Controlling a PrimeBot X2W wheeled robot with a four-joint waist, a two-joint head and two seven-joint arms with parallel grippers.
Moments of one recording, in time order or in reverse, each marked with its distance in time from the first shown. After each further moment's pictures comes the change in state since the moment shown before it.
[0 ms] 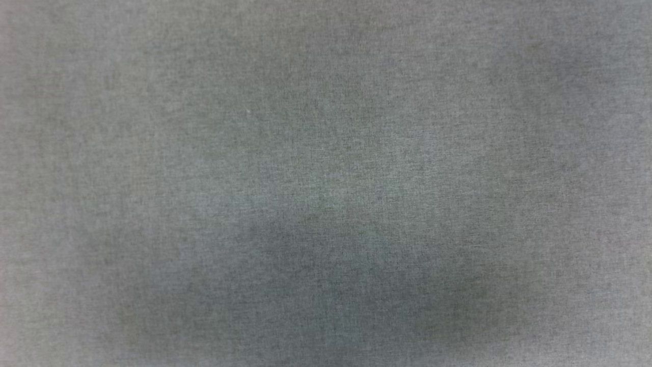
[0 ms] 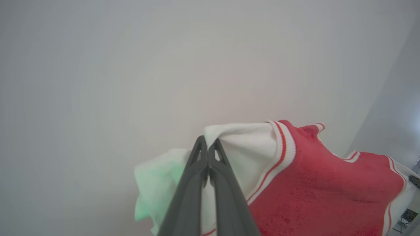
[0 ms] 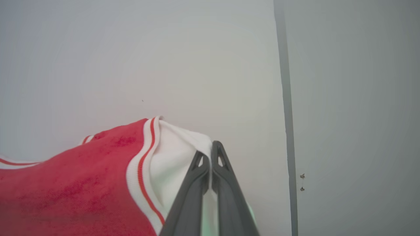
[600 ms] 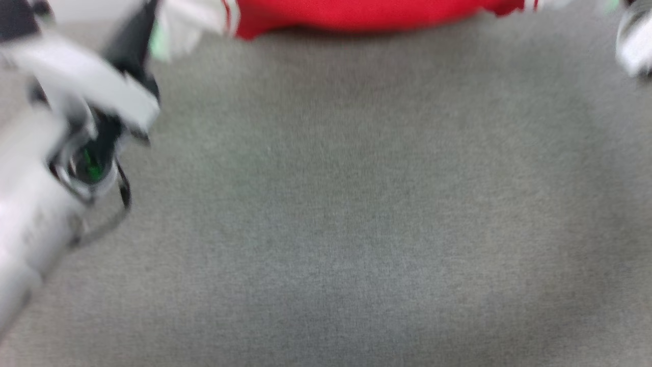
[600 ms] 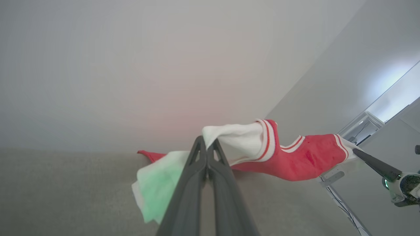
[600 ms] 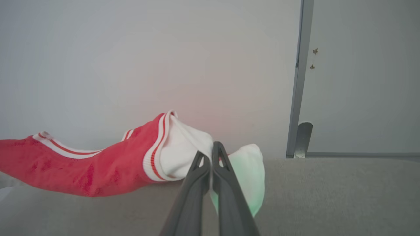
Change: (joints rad) left arm 0.731 0.174 -0.054 -0.458 -0.177 0.000 -0.015; right arm 0.703 -0.230 0.205 -0.512 0.261 0.000 0.265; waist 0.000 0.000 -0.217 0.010
